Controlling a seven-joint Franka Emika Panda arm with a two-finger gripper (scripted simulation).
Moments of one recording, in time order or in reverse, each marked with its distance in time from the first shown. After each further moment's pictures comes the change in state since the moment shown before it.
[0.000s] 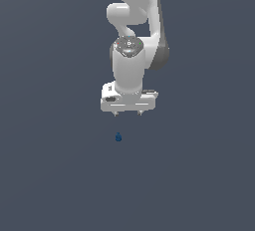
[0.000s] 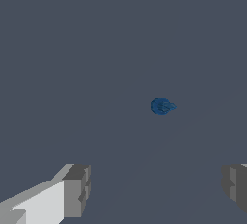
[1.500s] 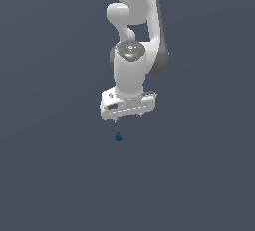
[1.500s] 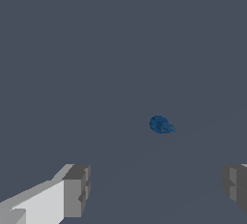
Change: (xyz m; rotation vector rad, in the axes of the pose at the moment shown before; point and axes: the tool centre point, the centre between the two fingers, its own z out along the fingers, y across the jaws) arm 0.019 0.002 0.005 -0.022 0.027 -0.206
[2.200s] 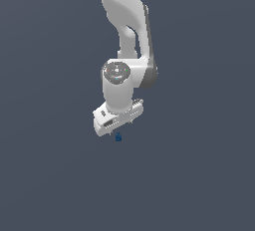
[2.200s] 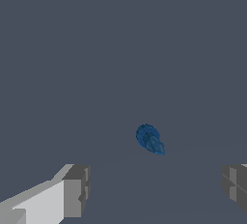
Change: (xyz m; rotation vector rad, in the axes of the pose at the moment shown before) arm 0.005 0.032 0.049 0.022 -0.018 -0.295
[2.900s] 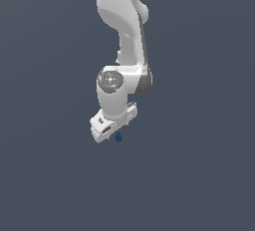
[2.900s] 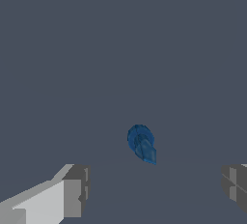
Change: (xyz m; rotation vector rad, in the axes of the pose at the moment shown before) arm -0.004 0.015 0.023 0.015 -0.002 -0.139
